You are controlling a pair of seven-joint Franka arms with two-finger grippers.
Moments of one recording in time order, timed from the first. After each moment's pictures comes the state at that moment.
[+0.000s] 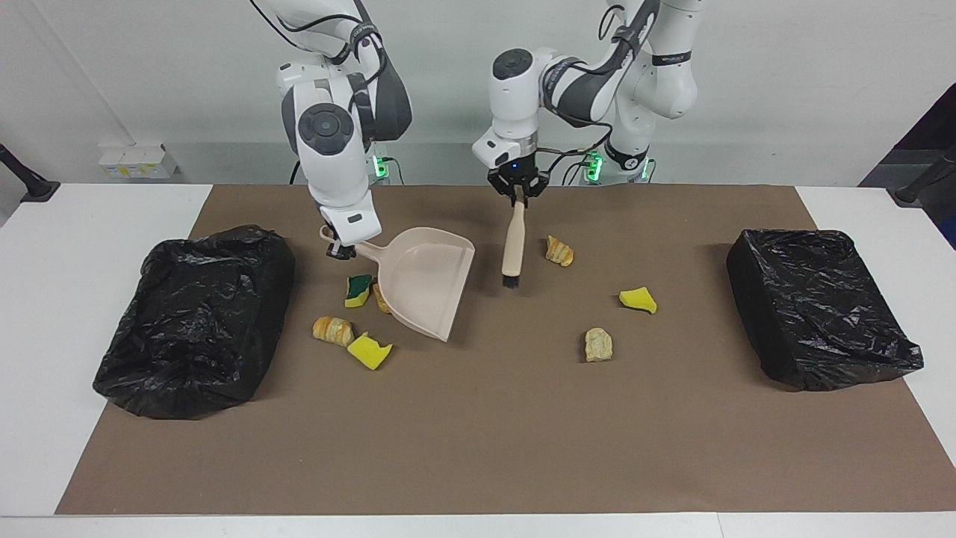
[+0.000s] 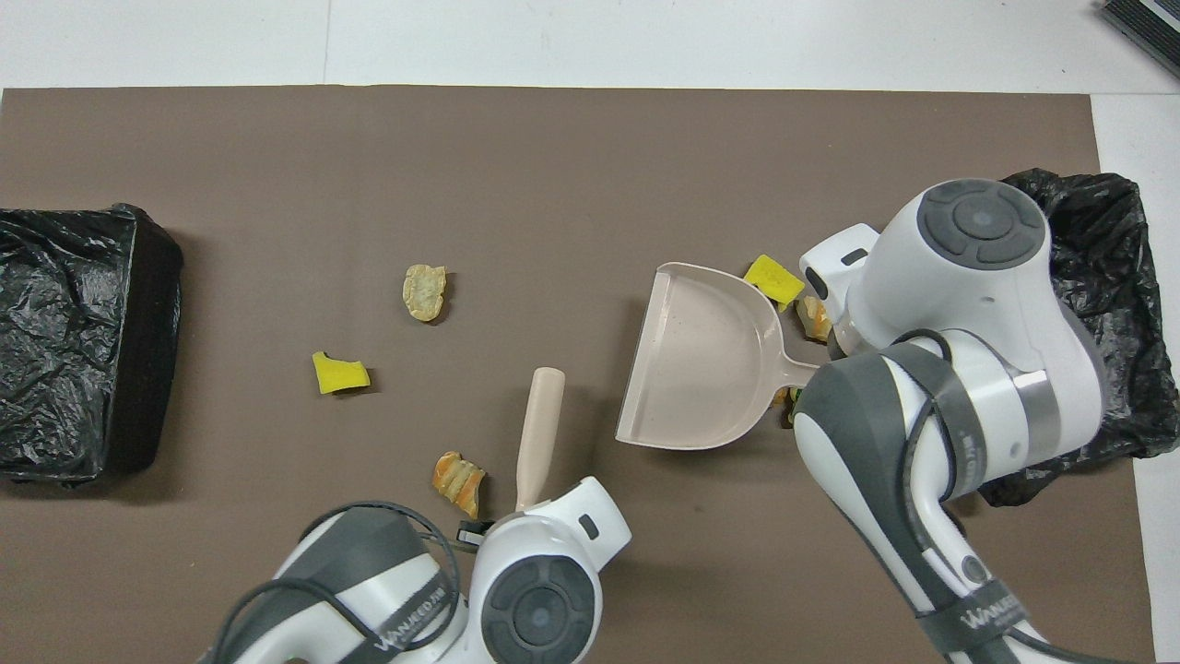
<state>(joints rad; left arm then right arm) -0.93 -0.14 0.09 -2.25 0.09 2.01 -0.63 0.39 0.09 -0.10 -1.87 -0.06 1.73 -0.98</state>
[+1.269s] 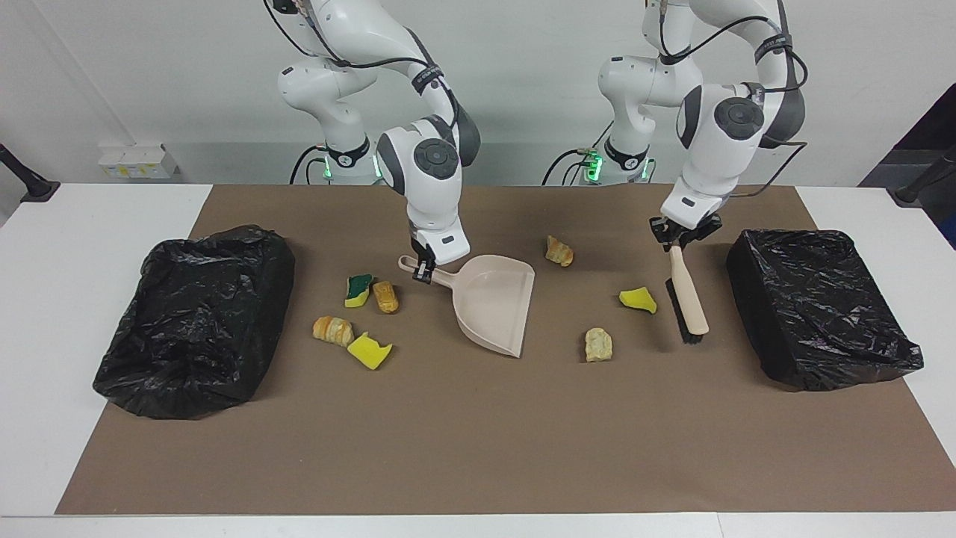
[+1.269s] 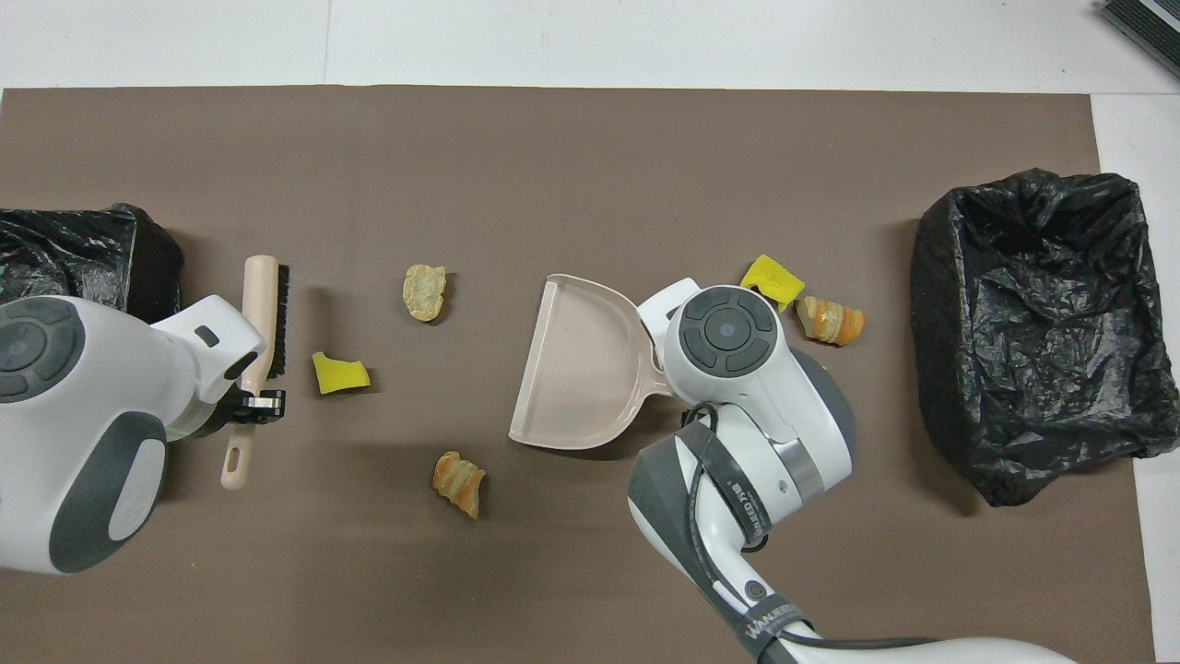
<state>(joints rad) -0.25 -0.15 0.09 -2.25 0.11 2.00 -0.19 0.59 0.21 -0.10 -1.96 -0.06 2.06 -0.77</state>
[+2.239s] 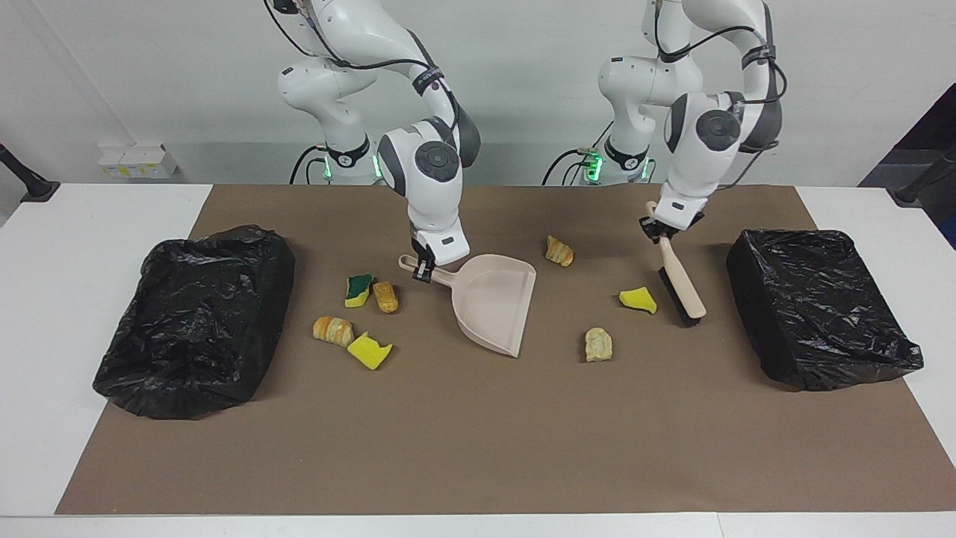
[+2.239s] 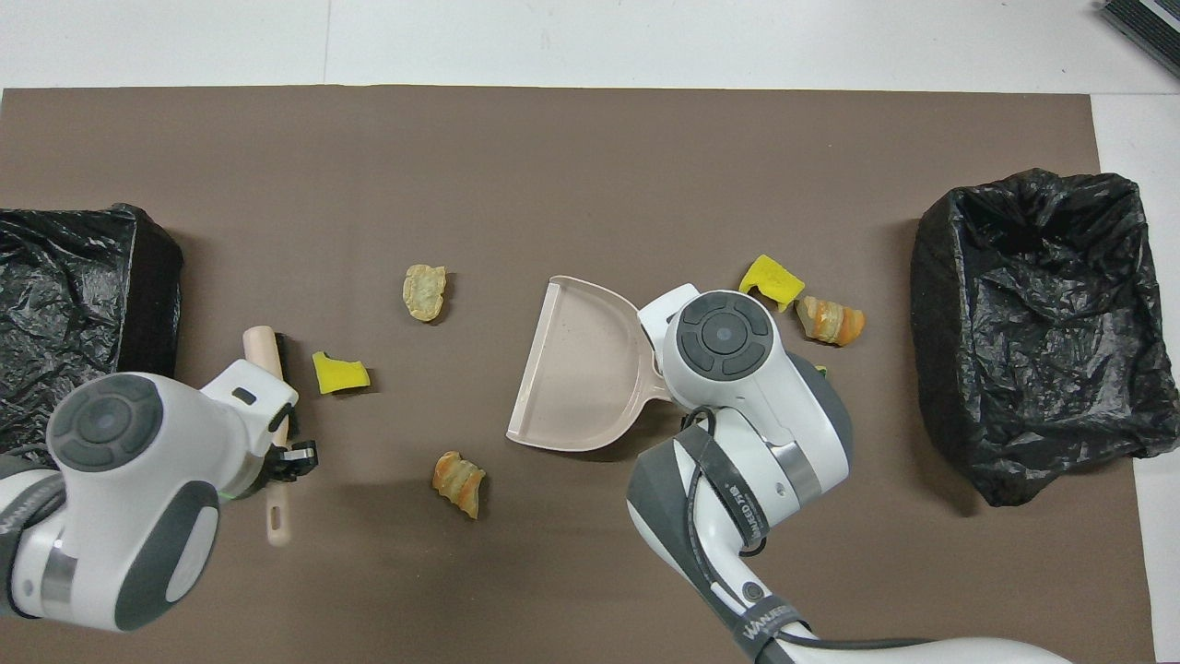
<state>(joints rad) -0.32 -0.24 0.06 -2.47 0.11 2.05 -0.52 0.59 0.21 -0.10 -1.98 -0.06 2.06 -0.75</state>
